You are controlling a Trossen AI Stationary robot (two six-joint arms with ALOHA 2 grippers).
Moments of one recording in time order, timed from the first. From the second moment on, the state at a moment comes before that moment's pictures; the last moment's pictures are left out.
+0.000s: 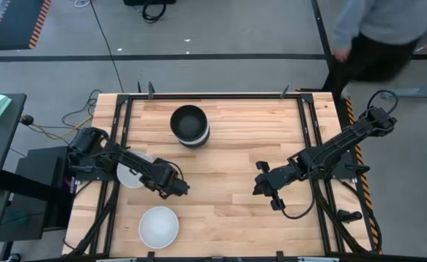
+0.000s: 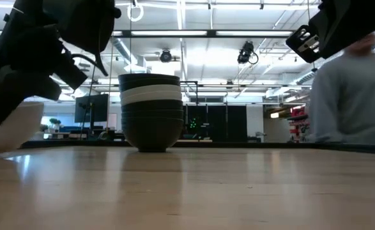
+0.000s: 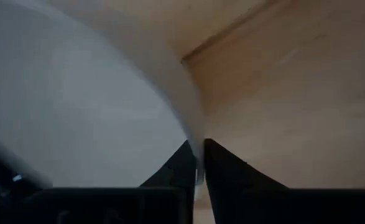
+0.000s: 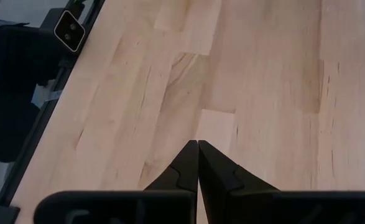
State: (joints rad) left arm -0.37 1.76 1.09 -1.33 0.00 -1.31; right arm 0.46 1.25 0.78 -0.37 0.05 0.26
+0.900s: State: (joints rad) left arm -0.33 1.70 1.46 -1.58 -0.27 -1.12; right arm 0.45 1.25 0.78 -0.37 0.06 0.26
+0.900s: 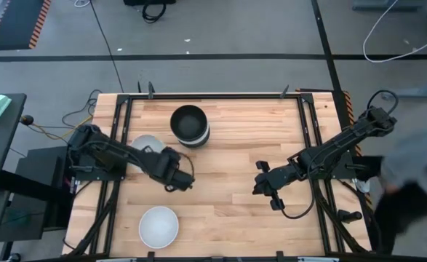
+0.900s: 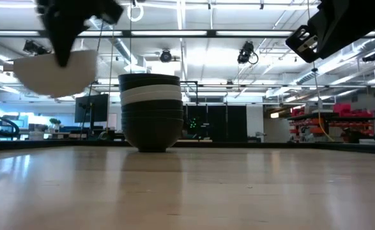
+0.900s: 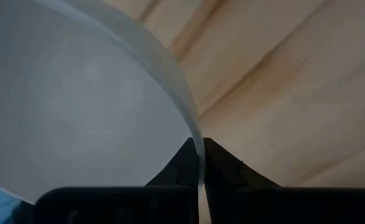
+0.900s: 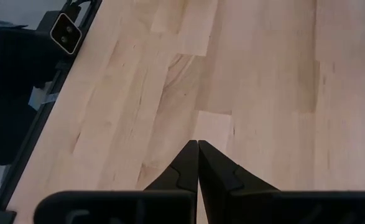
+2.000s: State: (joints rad) left arm 0.18 1.79 2.02 -1.57 -0.22 -0.39; right arm 0.45 1.25 0.78 -0.36 0.11 0.29
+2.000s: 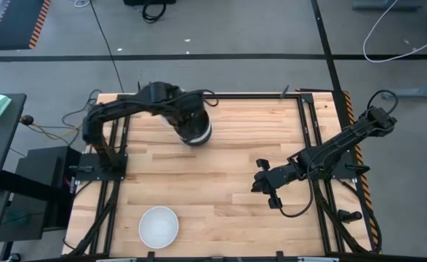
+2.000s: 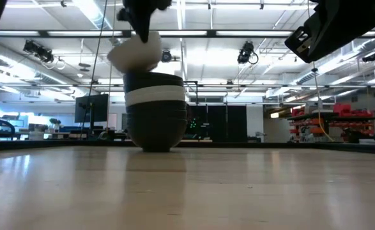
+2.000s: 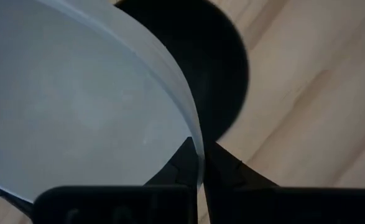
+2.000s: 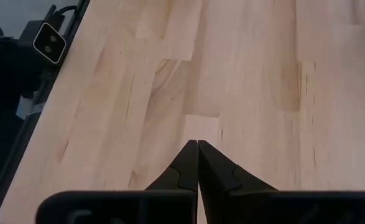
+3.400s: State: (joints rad) left arm 0.21 2.01 2.20 -1.57 -0.08 -0.17; right arm 0.33 1.25 0.78 -0.36 0.11 0.23
